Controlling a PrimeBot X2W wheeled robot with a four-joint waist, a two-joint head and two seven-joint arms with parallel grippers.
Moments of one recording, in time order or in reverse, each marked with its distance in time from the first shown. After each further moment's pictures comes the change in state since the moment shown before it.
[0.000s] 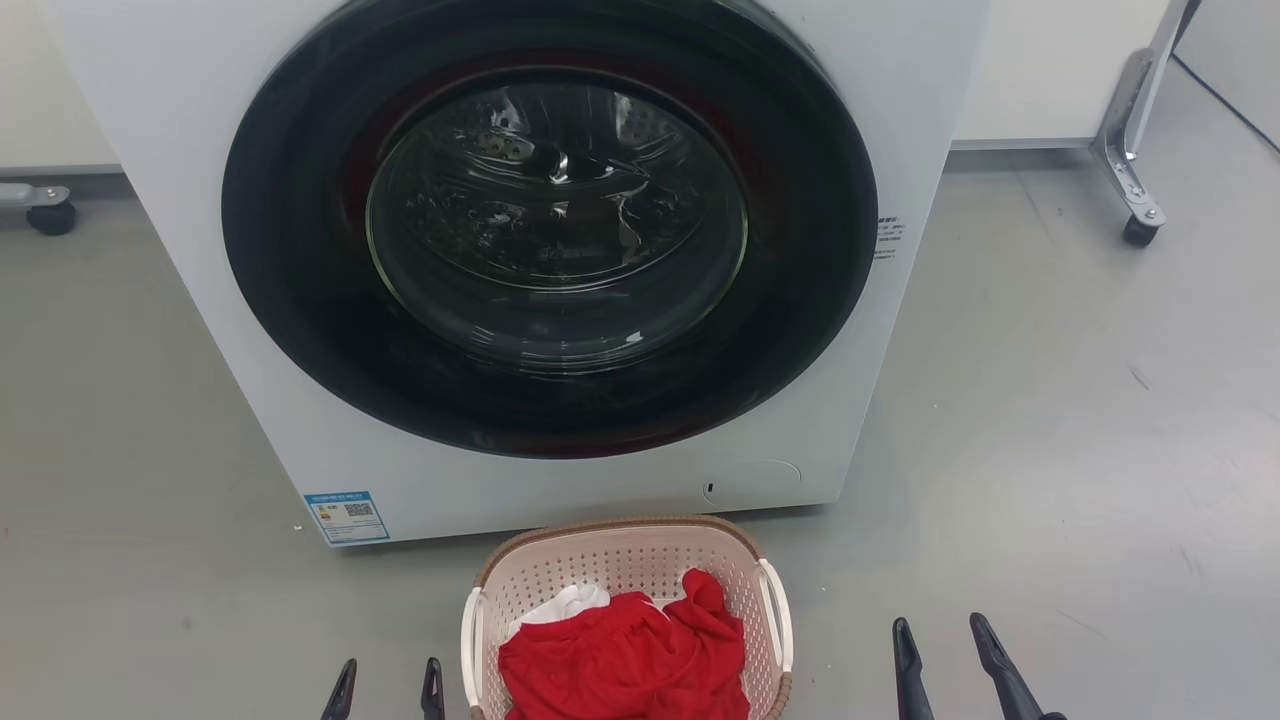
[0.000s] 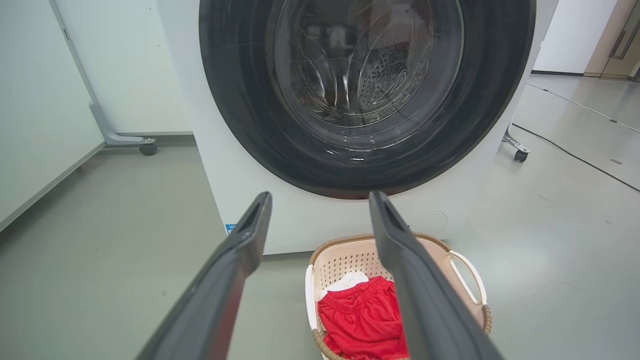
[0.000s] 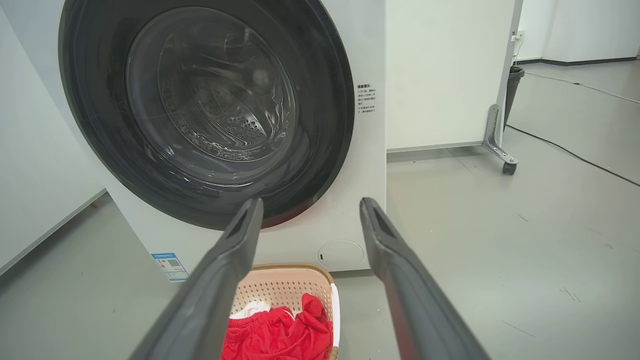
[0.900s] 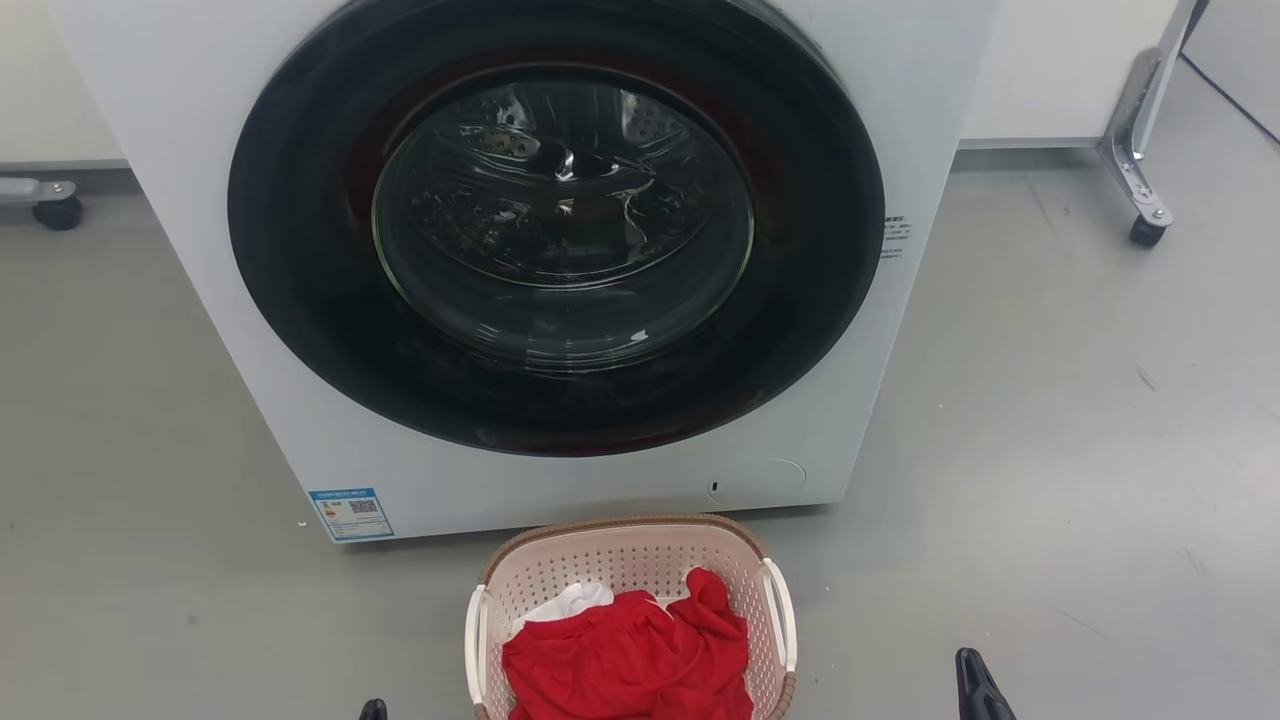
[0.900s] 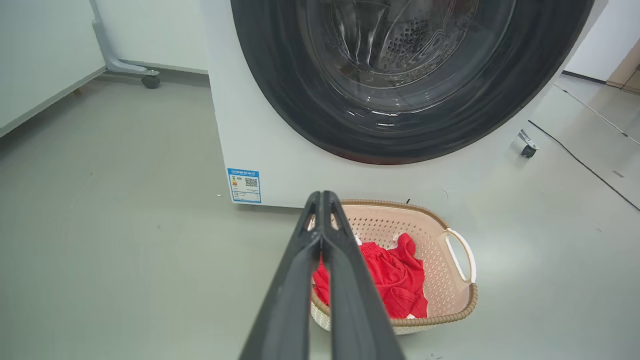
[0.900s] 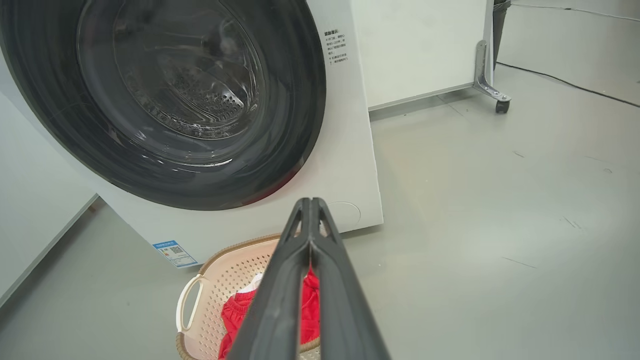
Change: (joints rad) left arm 0.014 -0.008 0.030 0.067 -0.115 -0.029 0.033; right arm 0.016 0.002 -0.037 0.063 0.129 0.024 0.030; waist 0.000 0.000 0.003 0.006
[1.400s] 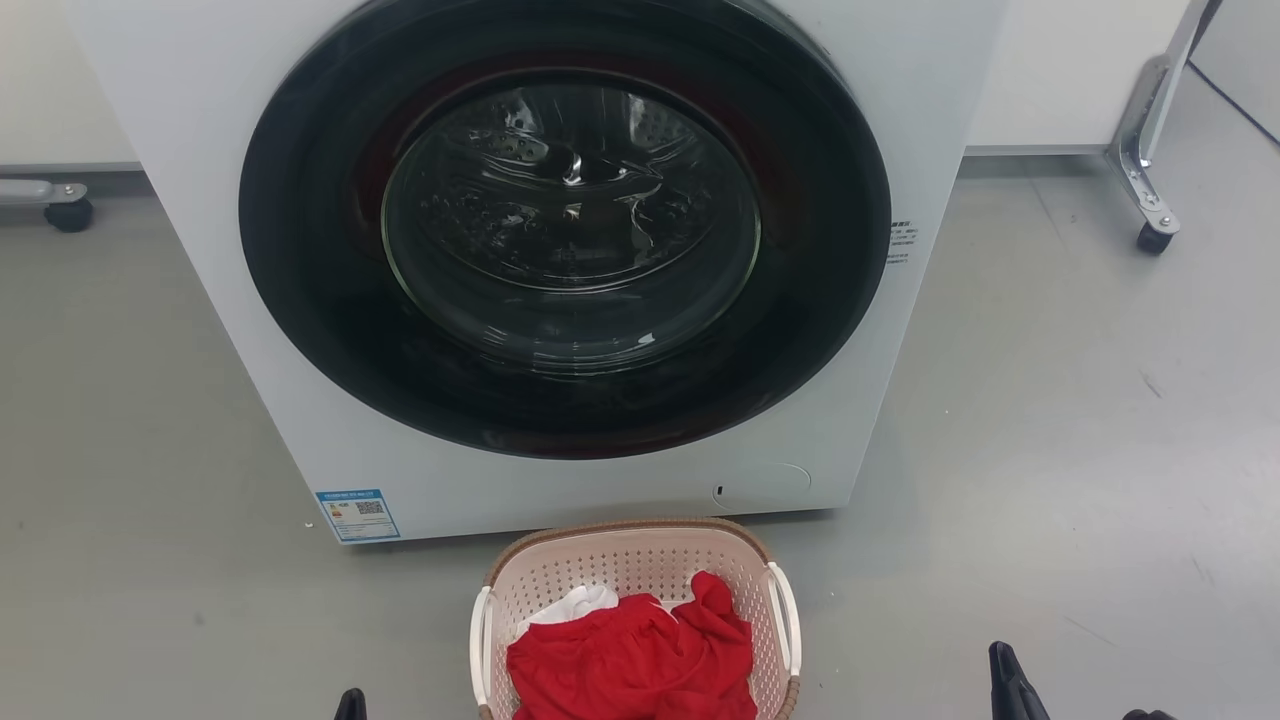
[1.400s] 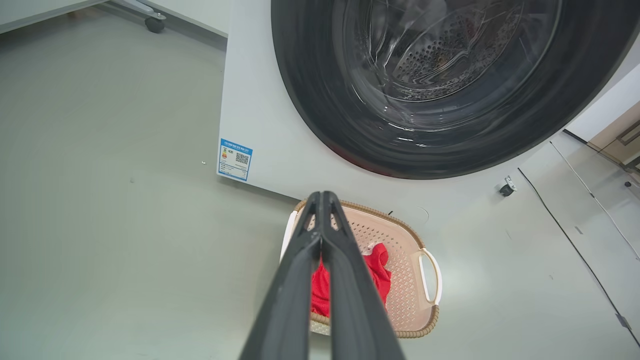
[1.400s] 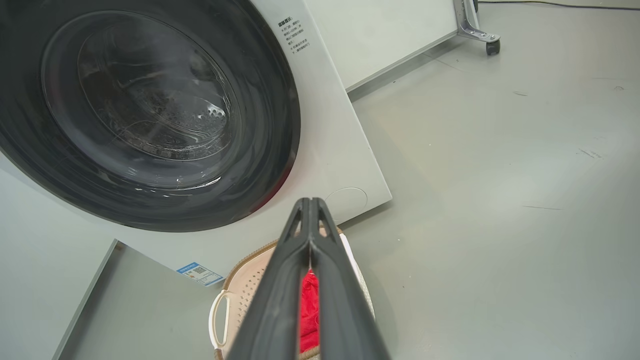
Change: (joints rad) left arm -0.028 -0.002 0.045 0.013 -0.238 -0.034 0.066; right arm -0.024 0.001 -0.068 0.026 0.235 0.039 0.065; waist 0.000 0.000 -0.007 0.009
